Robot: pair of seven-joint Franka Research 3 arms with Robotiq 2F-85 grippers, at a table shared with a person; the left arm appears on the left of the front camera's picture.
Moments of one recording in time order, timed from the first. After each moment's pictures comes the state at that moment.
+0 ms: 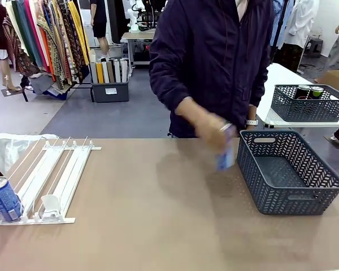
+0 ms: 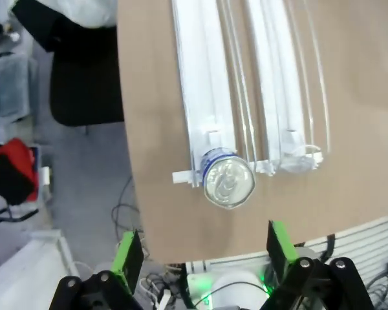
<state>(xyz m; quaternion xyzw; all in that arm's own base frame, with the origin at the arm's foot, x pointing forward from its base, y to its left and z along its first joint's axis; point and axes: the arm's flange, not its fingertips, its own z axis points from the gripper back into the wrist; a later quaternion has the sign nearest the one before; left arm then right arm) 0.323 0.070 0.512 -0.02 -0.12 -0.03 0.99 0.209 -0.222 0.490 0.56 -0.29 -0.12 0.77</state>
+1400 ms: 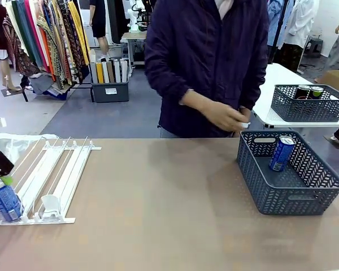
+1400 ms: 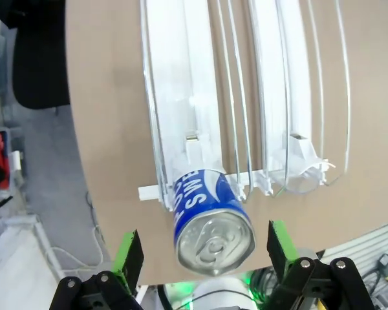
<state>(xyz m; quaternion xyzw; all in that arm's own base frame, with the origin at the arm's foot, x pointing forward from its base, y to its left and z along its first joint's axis) 0.362 0.057 0.424 -0.05 -0.04 -0.02 1.00 0.209 -0.222 0.490 0.56 -0.29 -0.12 0.77</state>
